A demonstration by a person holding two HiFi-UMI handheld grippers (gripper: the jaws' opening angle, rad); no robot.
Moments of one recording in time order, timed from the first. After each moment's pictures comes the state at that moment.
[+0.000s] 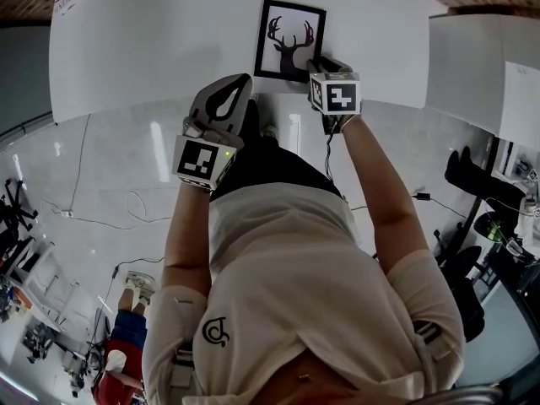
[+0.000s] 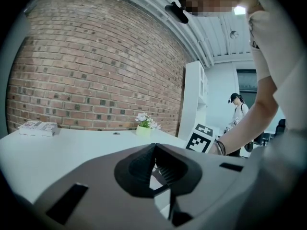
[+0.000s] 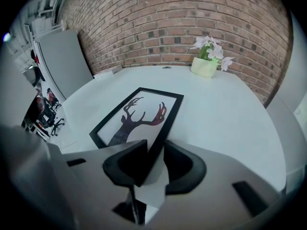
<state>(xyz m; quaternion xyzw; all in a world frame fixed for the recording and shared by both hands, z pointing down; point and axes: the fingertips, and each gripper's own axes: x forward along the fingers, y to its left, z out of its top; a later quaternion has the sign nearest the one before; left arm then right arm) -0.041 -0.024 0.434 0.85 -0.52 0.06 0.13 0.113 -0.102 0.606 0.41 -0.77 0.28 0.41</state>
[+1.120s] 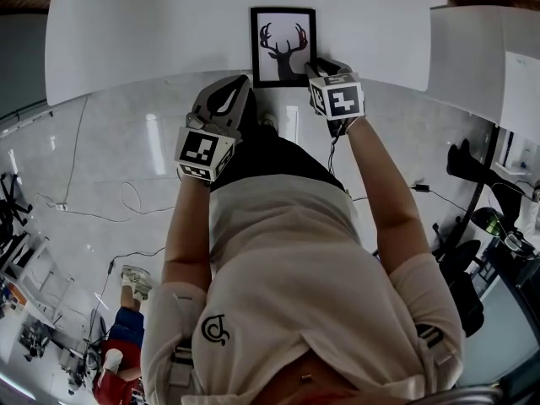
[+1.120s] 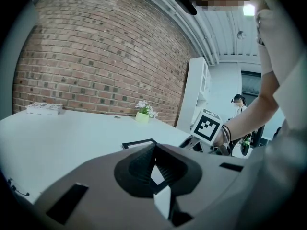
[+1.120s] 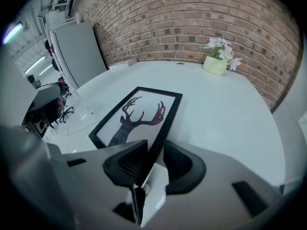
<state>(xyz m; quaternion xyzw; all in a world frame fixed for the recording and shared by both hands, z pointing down) -0.036 0.040 0.490 0.84 -0.51 0.08 0.19 0.114 -0.031 0.609 0.35 -0.79 0.25 0.44</state>
